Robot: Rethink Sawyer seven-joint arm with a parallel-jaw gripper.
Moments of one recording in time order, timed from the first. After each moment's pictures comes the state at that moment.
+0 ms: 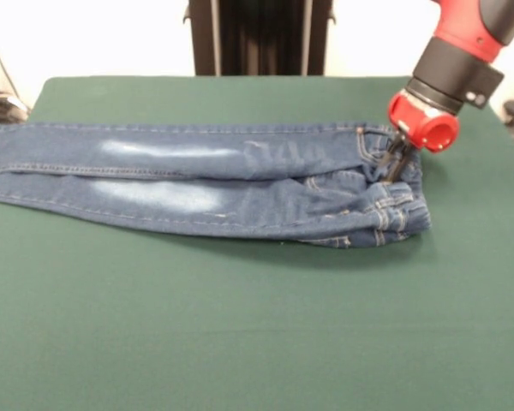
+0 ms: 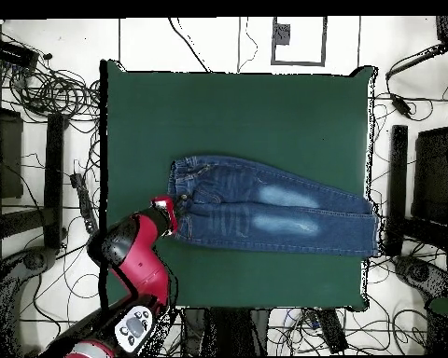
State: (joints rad) arm 0.59 -0.29 -0.23 1.91 1.37 -0.29 2.34
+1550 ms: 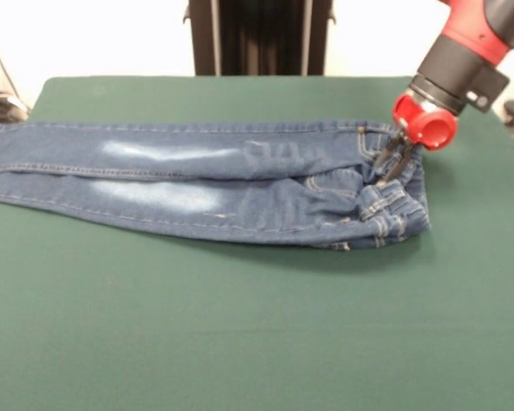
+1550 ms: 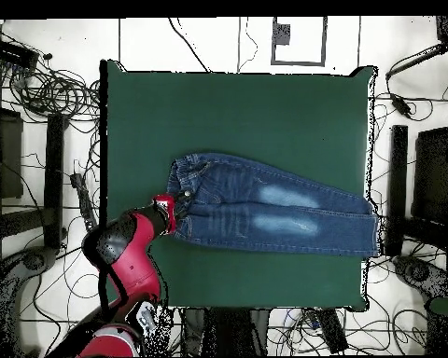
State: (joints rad) arm 0.45 -0.40 0.03 2.01 1.48 -0.61 2.34
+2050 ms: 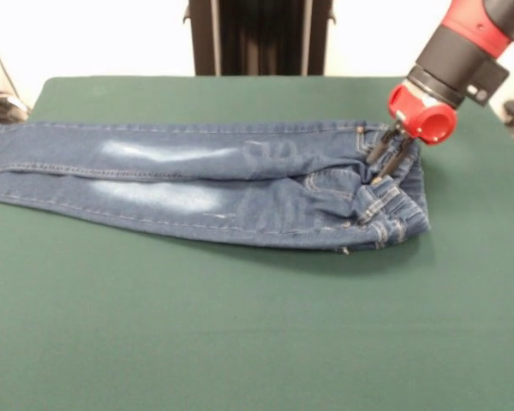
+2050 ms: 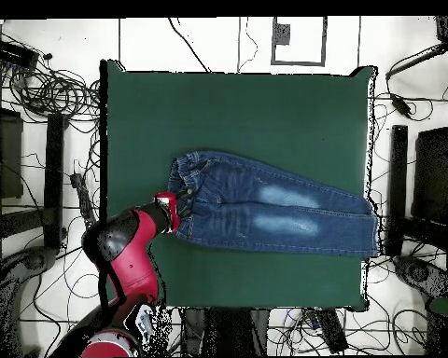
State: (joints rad) arm 0.45 -0.43 0.03 2.01 1.57 -0.62 2.15
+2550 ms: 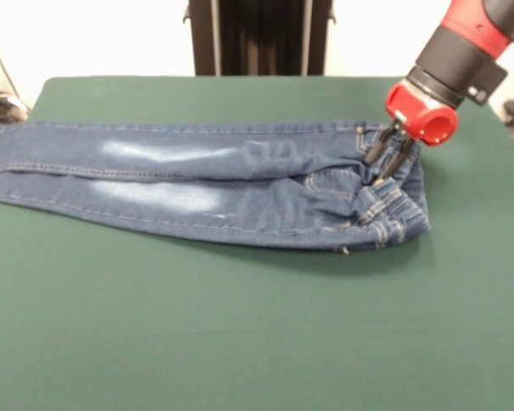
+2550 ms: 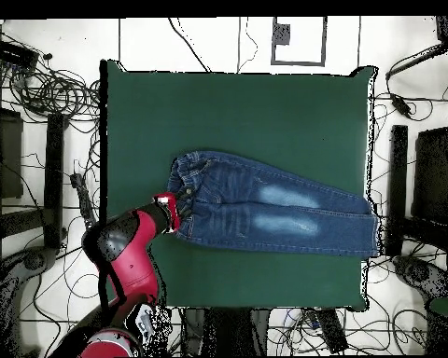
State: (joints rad) arm 0.45 -0.43 0.03 2.01 1.57 -0.62 2.08
